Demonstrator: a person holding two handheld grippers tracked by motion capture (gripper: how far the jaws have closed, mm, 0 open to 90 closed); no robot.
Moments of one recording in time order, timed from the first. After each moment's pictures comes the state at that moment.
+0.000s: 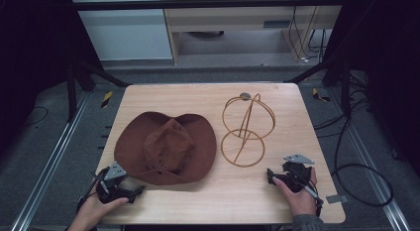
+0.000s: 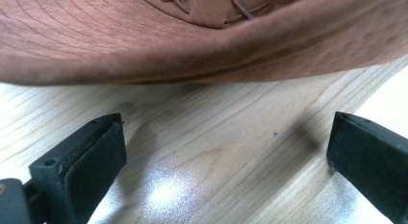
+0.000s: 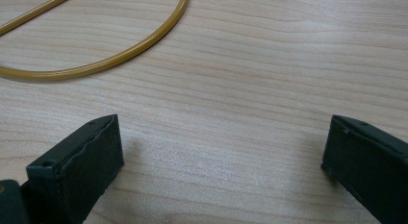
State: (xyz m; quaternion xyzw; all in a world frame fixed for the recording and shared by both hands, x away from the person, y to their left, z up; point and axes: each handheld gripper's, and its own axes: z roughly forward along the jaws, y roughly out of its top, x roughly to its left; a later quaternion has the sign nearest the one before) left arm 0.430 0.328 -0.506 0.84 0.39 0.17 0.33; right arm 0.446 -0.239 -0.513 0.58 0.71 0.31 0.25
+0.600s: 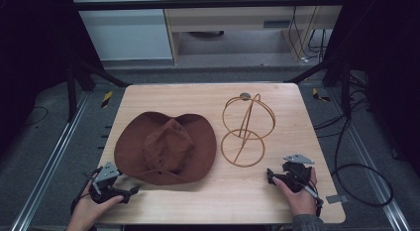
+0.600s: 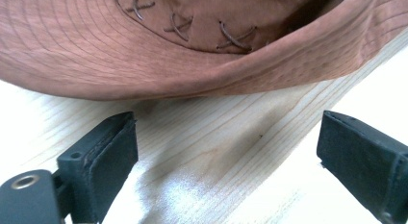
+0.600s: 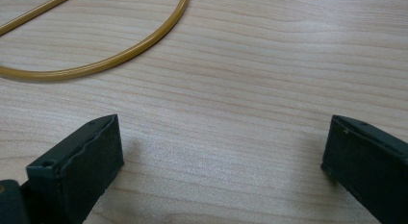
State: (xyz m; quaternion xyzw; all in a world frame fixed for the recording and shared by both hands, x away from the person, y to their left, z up) left arm 0.420 0.340 -0.488 0.84 0.37 0.17 0.36; right arm 0.446 -0.239 -0.513 0.58 0.71 0.31 0.25
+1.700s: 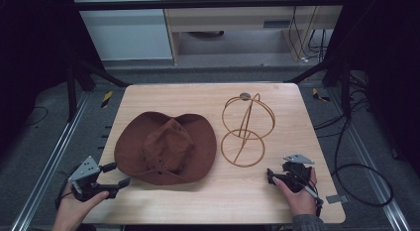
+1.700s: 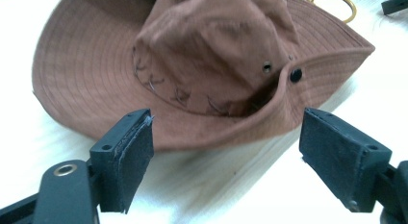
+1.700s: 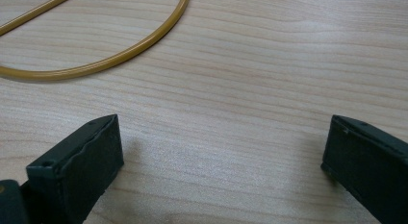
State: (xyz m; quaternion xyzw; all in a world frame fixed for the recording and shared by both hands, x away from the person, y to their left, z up) left arm 0.409 0.354 -0.434 0.80 0.36 0.18 0.44; right arm 0.446 -0.239 -0.513 0.58 0.71 0.31 0.25
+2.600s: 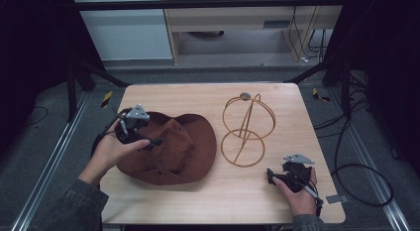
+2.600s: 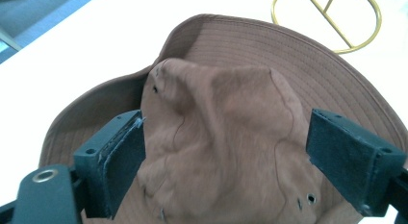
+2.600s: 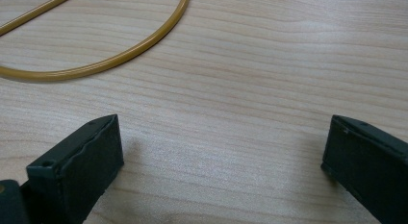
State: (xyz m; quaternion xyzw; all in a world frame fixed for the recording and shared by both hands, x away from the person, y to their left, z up) left arm 0.530 0.239 -0.353 0.88 0.30 0.16 0.32; right arm 0.447 -0.239 -0.513 0.58 0.71 0.31 0.25
